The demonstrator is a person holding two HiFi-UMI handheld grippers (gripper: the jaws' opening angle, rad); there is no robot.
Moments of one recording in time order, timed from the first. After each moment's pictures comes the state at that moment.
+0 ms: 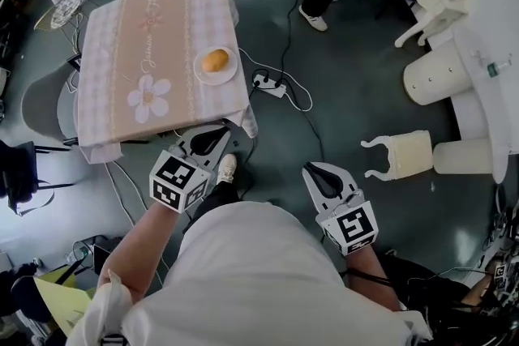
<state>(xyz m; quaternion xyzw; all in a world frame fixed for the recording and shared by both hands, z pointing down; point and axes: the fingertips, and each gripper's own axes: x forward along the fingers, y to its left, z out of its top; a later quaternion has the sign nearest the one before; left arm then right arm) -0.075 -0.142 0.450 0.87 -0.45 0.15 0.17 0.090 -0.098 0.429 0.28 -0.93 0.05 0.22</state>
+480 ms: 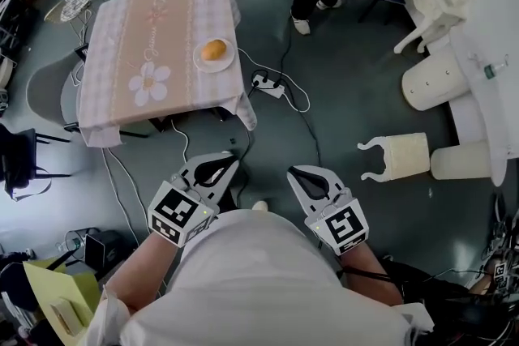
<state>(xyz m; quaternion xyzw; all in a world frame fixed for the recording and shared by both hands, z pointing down) -0.002 -0.031 0.412 0.88 -0.43 0.13 0.17 0.098 -0.031 0.423 0.20 -0.95 0.02 0.22</state>
